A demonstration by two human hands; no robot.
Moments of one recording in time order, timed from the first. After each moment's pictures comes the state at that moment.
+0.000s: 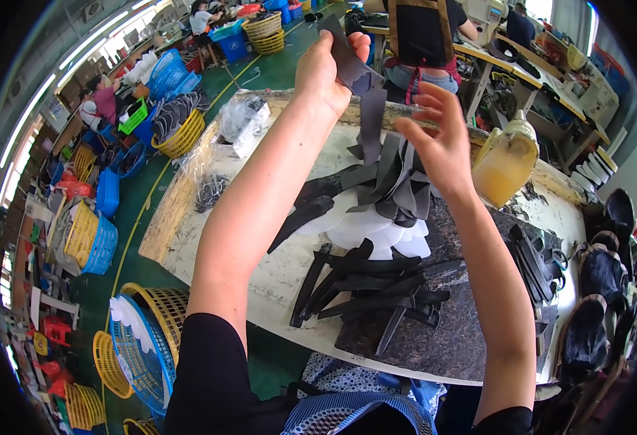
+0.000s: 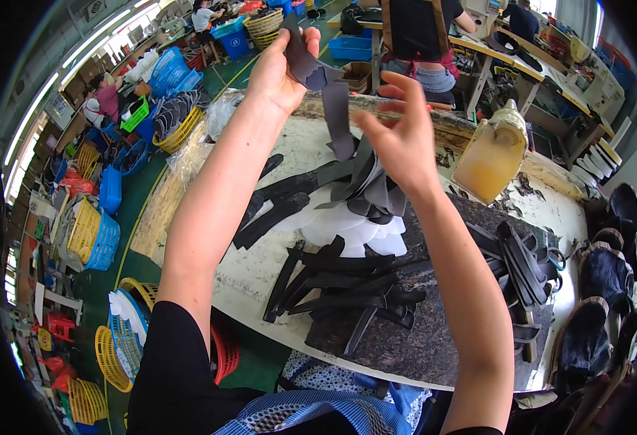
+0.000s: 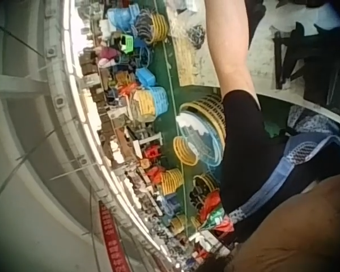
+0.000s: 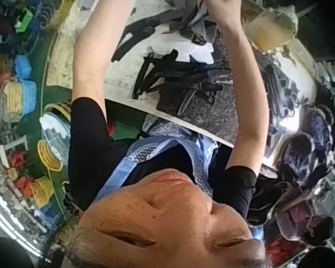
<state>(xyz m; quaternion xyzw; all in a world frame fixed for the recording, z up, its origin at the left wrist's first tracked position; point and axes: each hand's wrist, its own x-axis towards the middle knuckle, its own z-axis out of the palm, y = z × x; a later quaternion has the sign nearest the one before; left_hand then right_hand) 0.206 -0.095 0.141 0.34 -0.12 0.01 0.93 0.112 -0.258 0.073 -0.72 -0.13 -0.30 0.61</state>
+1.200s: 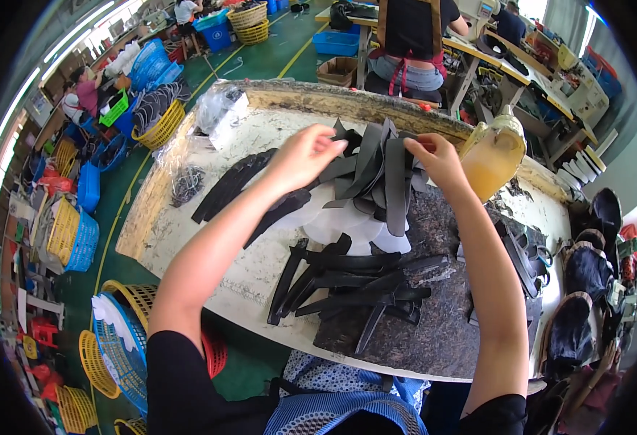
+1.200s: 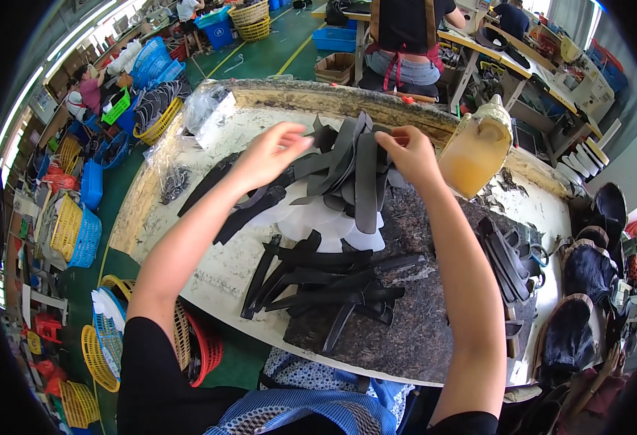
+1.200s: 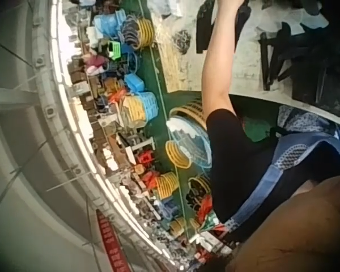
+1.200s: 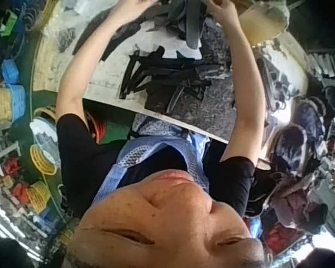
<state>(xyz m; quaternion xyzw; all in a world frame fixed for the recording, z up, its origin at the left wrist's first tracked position) 0.165 -0.058 0.003 0.87 -0.26 0.06 0.42 0.134 -0.346 -0.008 -0.84 0.04 -0.15 0.52</state>
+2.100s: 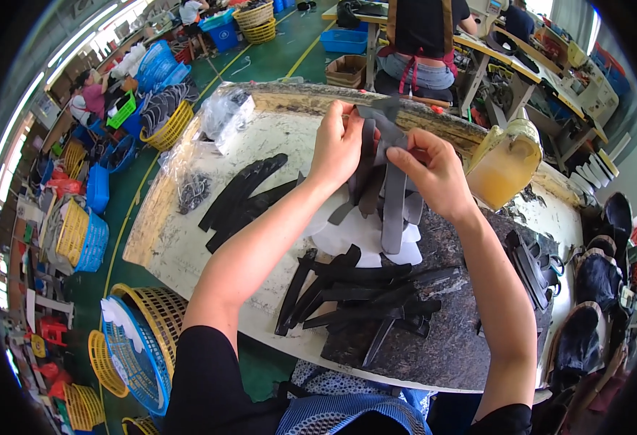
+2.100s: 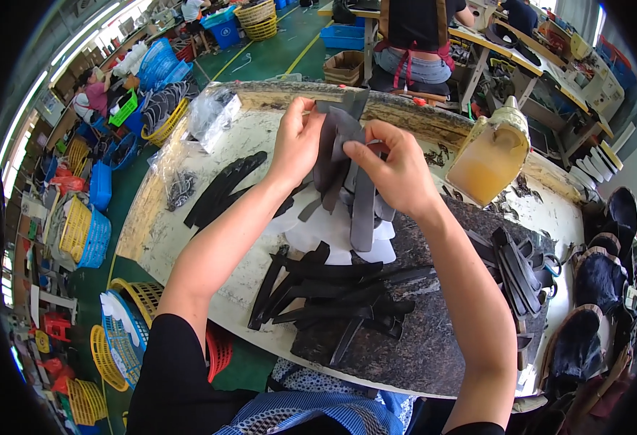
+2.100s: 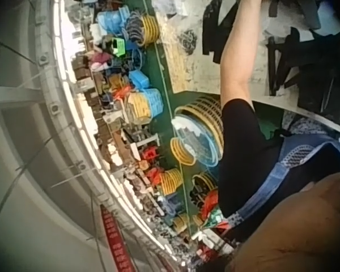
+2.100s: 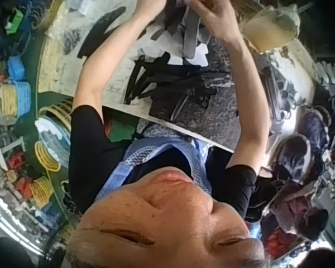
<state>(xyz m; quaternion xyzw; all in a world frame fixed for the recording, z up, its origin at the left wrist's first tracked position) 0.173 -0.117 0.017 0.70 -0.19 0.14 0.68 0.106 -0.292 0.045 -0.79 -0.15 -0.07 0.59</state>
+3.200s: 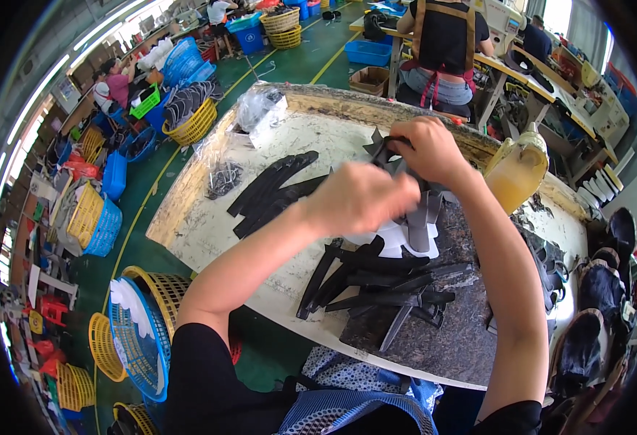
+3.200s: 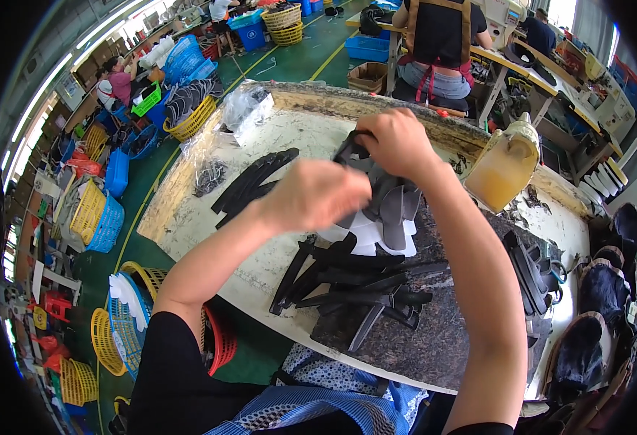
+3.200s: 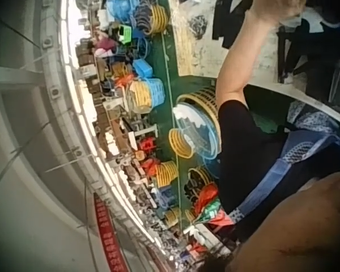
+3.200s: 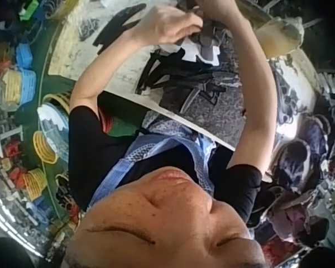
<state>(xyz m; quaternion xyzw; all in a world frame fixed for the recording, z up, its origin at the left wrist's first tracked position) 0.087 -0.057 0.053 0.71 -0.59 0.29 0.27 0.147 -0.261 0.063 -0.92 -0.31 -0.20 0.17</state>
